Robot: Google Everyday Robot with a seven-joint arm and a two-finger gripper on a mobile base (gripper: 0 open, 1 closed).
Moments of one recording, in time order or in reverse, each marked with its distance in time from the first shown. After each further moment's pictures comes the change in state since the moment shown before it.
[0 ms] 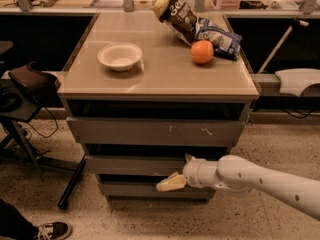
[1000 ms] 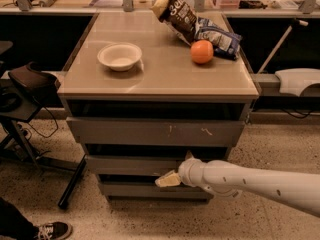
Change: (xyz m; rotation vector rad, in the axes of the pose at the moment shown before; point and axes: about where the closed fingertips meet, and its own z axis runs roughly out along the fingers) arm 0.008 -0.034 0.029 0.221 0.037 -0.067
